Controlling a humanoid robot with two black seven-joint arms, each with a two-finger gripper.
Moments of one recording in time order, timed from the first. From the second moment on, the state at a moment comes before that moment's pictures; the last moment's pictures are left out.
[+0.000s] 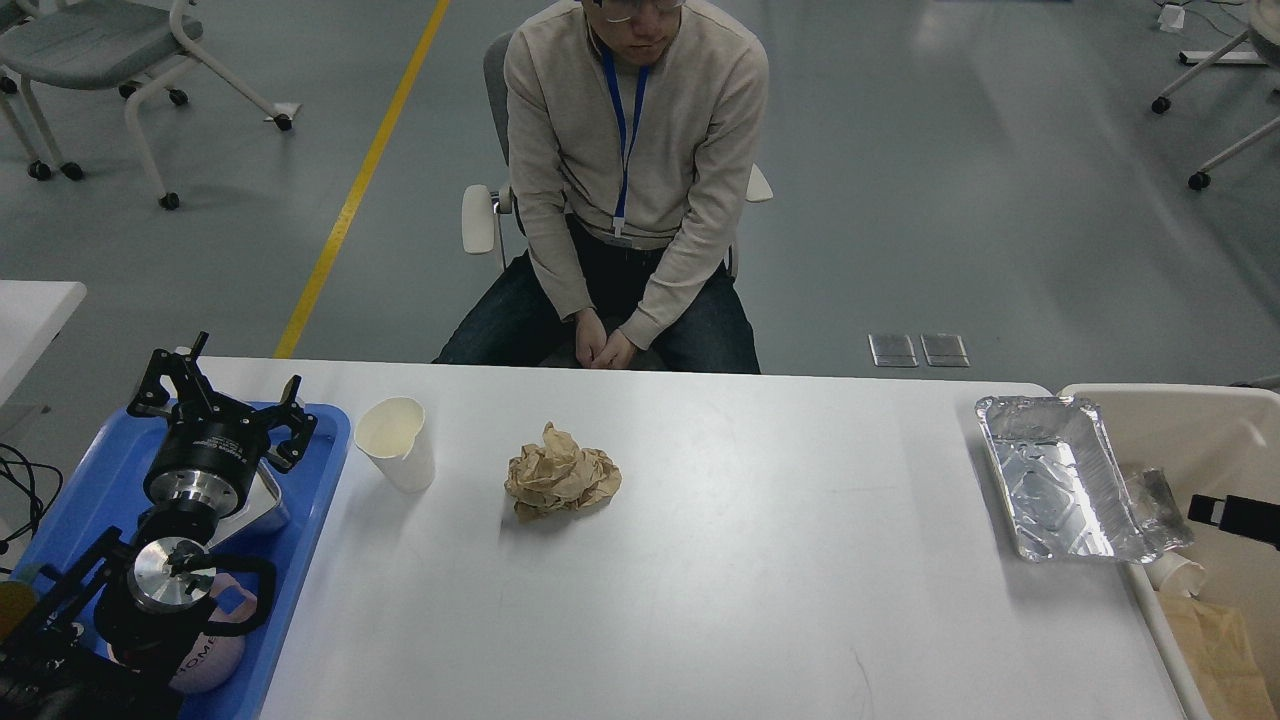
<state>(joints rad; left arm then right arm) -0.23 0.23 -1.26 -1.06 0.08 -0.05 -0.23 0.34 -1.44 0.47 1.58 -0.95 0.17 0.24</state>
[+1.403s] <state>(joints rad) -0.20 0.25 -1.18 -1.11 0.09 -0.06 -0.23 0.33 -0.77 0.41 0.91 -0.34 0.17 0.23</state>
